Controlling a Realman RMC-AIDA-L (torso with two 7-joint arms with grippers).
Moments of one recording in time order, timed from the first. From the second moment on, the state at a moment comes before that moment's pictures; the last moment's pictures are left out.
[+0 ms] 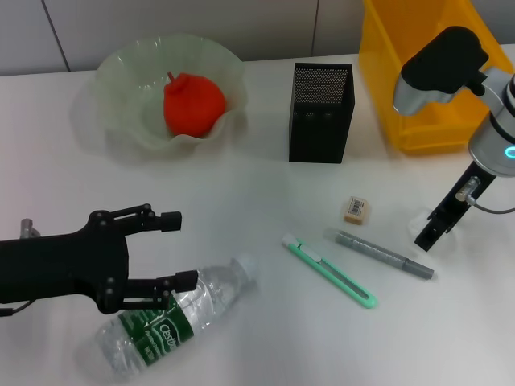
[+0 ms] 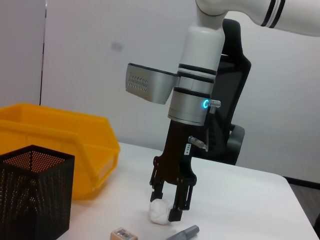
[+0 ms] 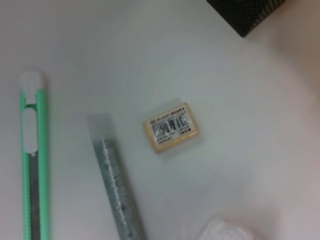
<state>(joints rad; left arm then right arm) -0.40 -2.01 1.04 0.69 1.70 1.70 -1.23 0.78 2.08 -1.18 -1.00 -2.92 -1.58 2.49</state>
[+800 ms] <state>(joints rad) -0.41 -2.02 1.04 0.69 1.71 1.69 -1.23 0.74 2.07 -1.14 -1.30 -2.90 -1.71 2.46</state>
